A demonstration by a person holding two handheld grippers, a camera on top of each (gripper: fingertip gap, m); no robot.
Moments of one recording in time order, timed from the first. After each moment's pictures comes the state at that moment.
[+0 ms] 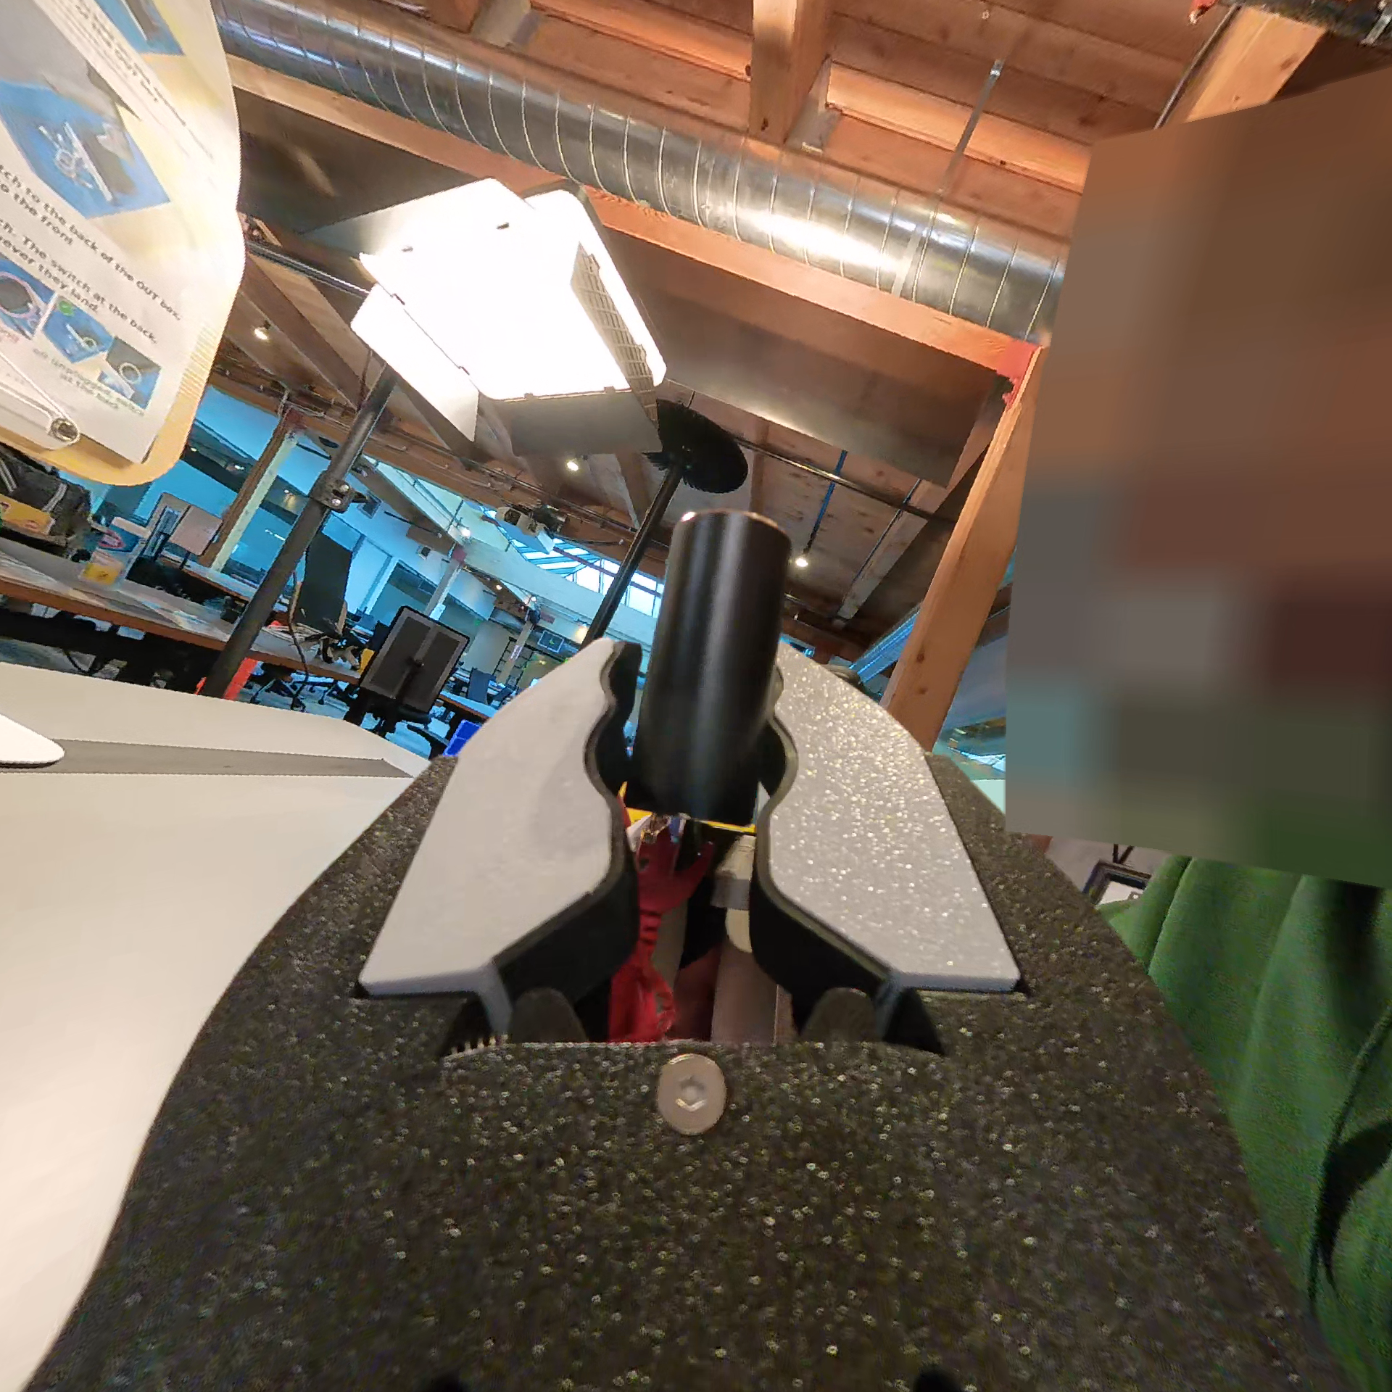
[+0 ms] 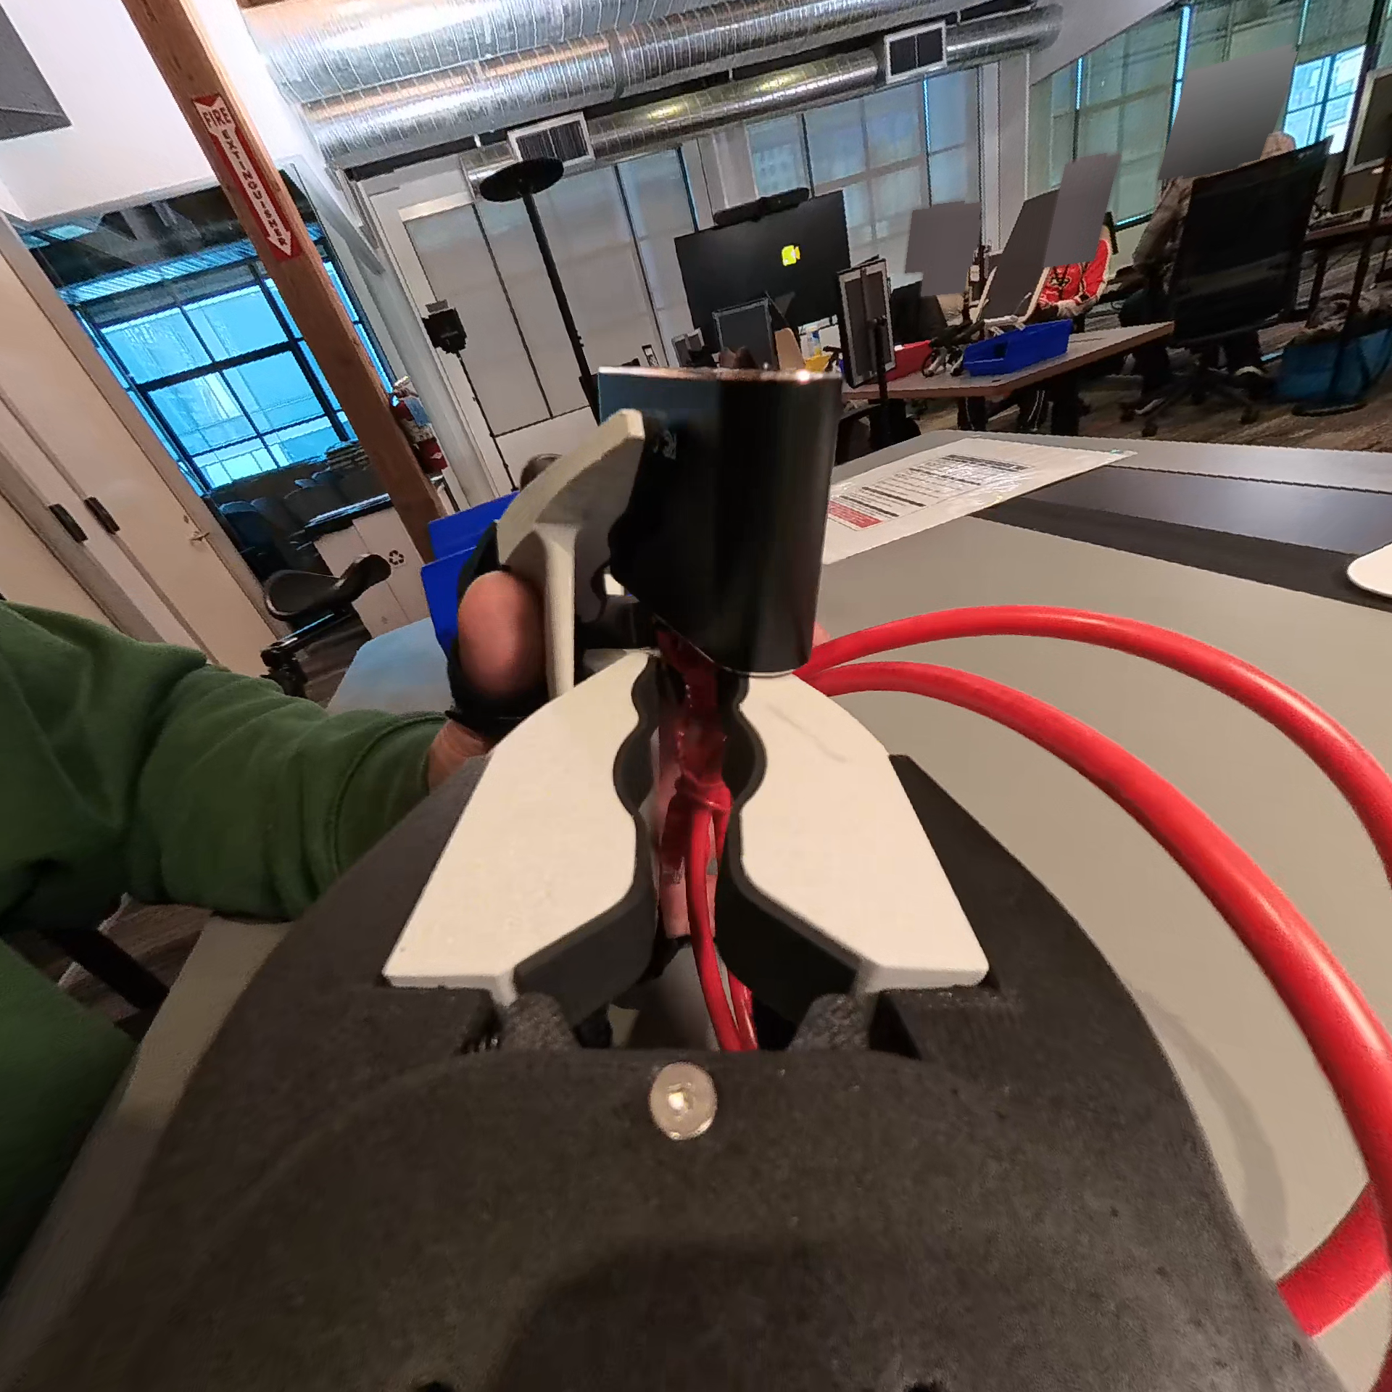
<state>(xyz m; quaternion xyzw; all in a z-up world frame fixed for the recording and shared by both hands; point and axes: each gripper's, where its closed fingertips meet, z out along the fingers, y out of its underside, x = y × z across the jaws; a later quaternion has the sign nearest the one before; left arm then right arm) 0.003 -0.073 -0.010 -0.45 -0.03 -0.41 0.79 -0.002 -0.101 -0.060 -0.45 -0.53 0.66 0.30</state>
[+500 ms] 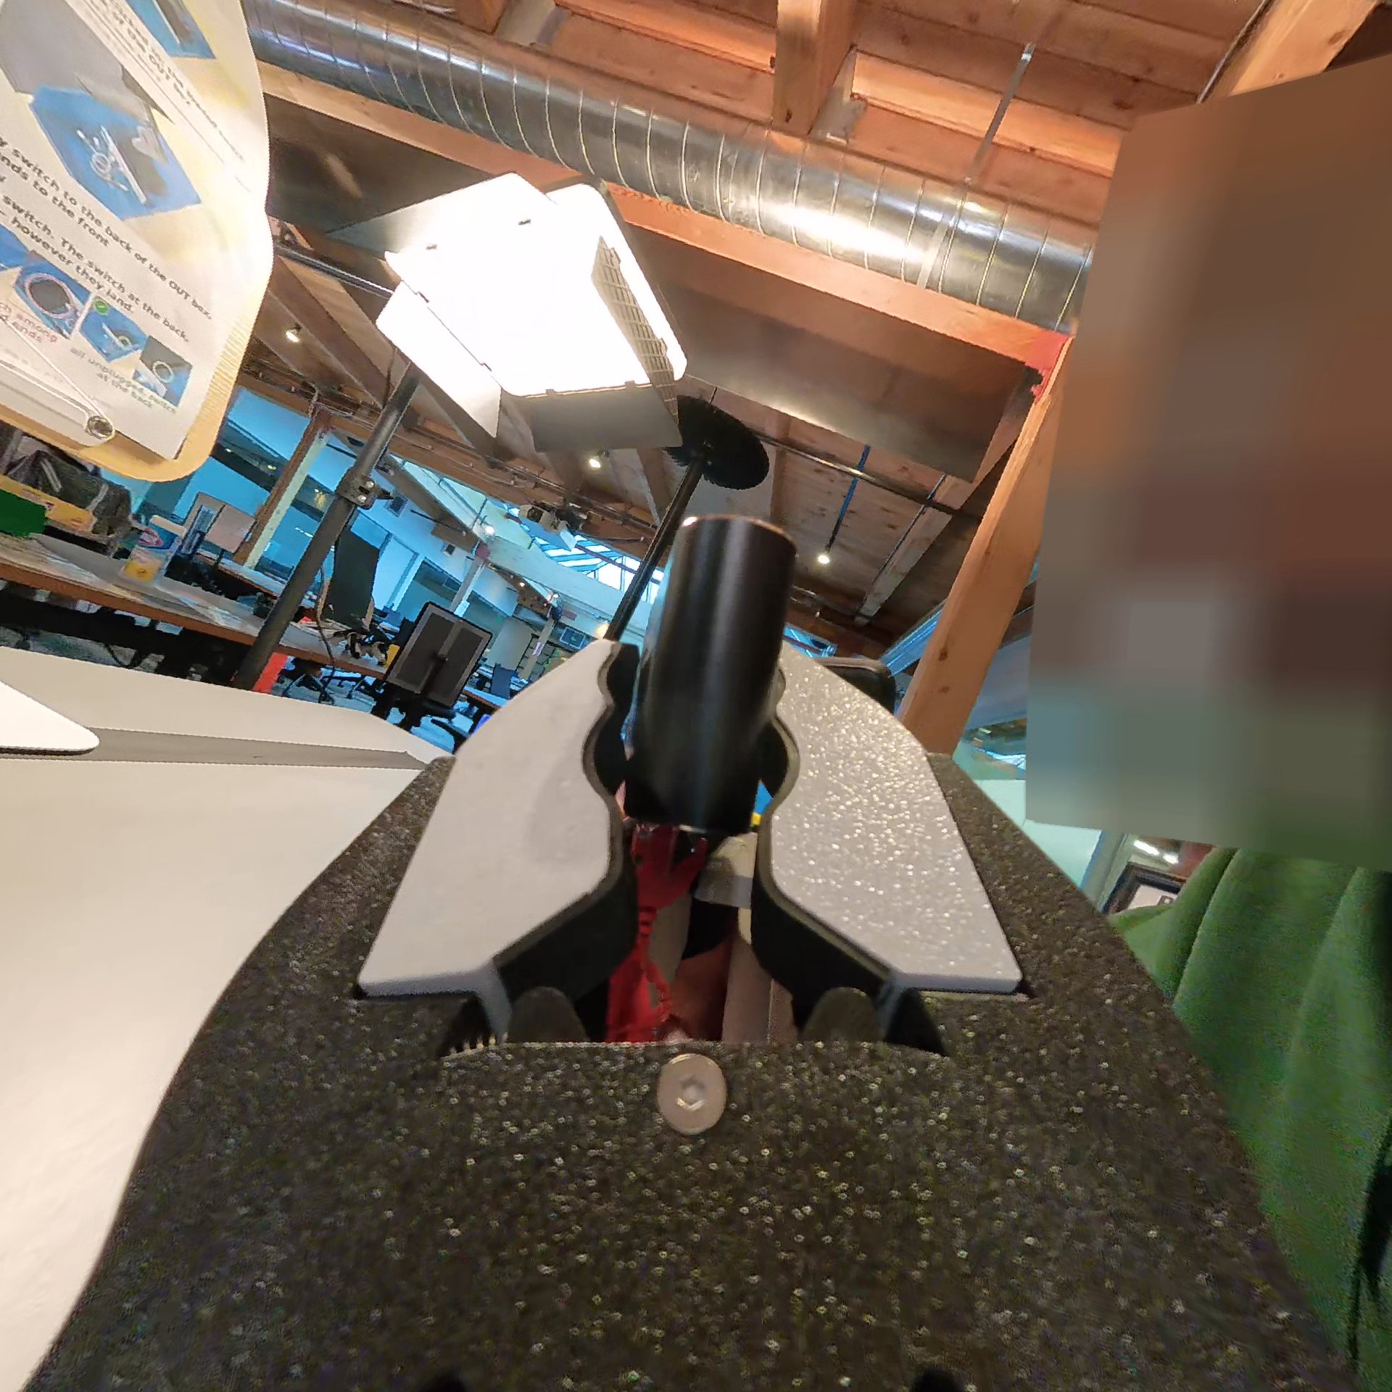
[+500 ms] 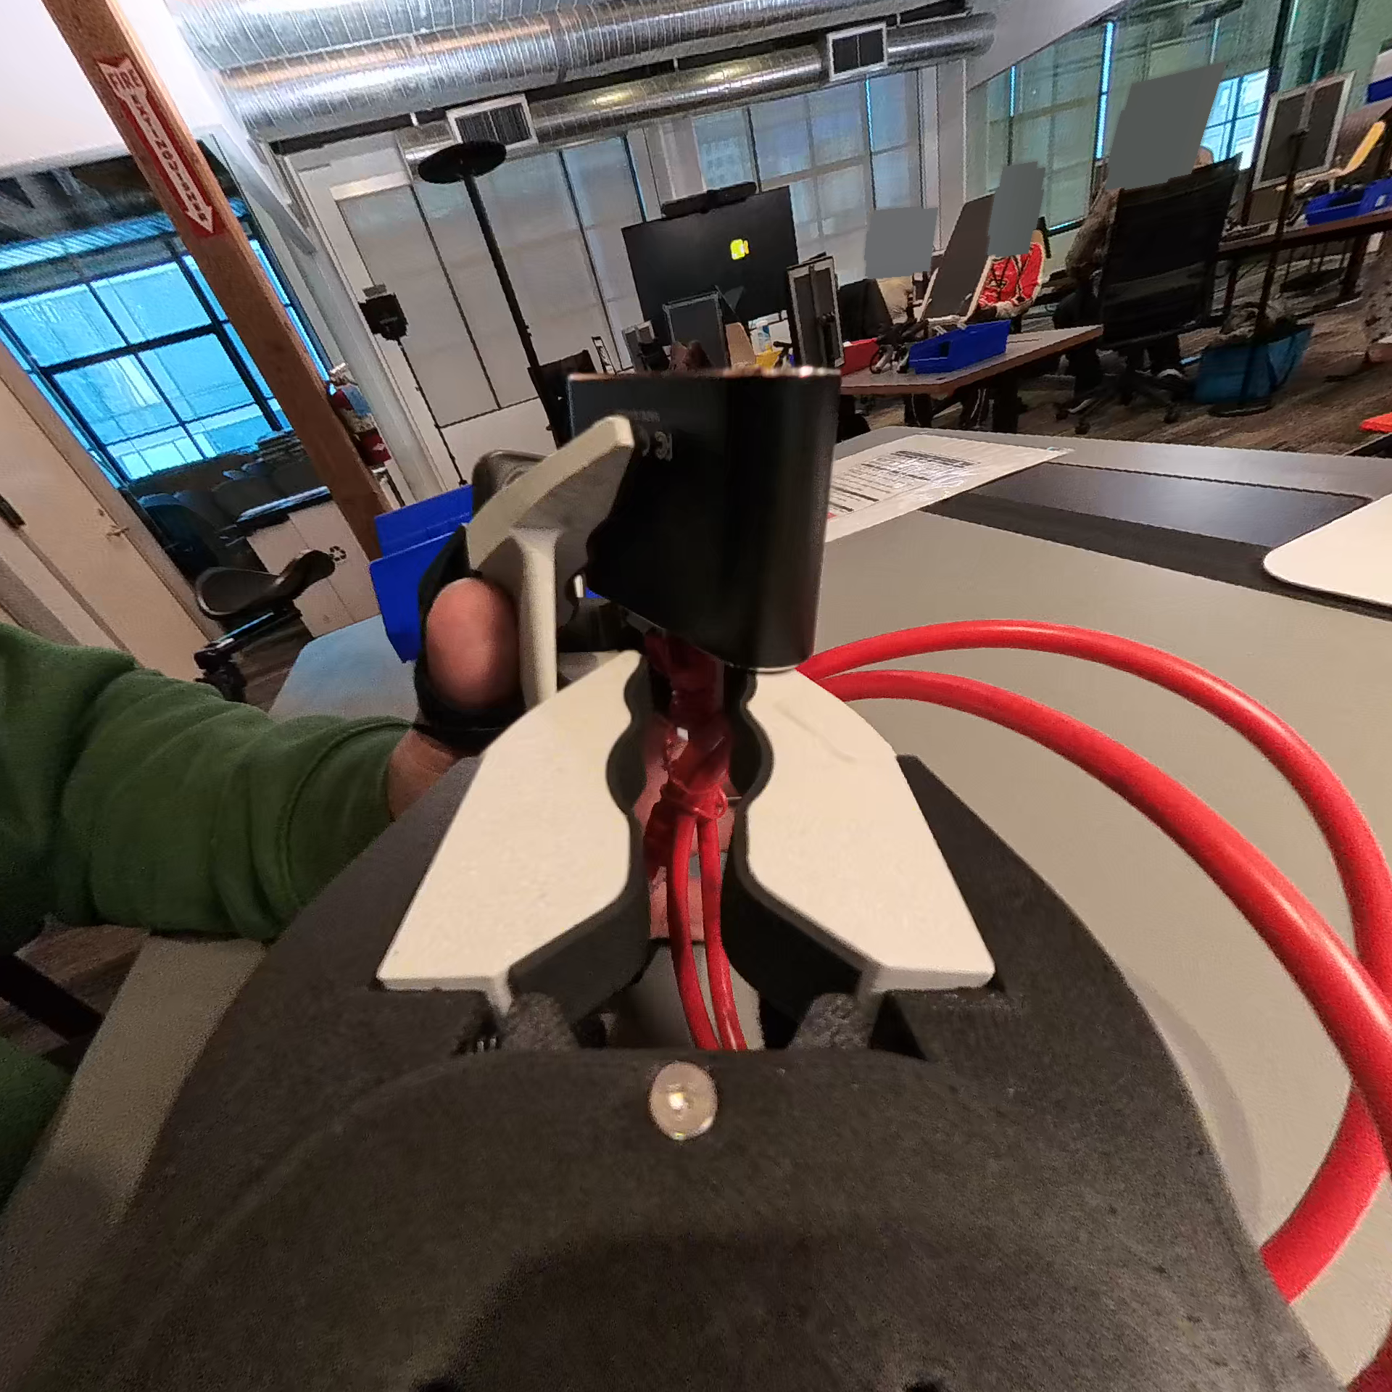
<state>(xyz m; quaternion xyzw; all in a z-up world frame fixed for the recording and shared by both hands) 0.003 -0.070 -0.013 -0.46 -0.04 -0.40 0.79 -0.004 -0.094 -0.063 -0.47 -0.53 0.63 0.33</state>
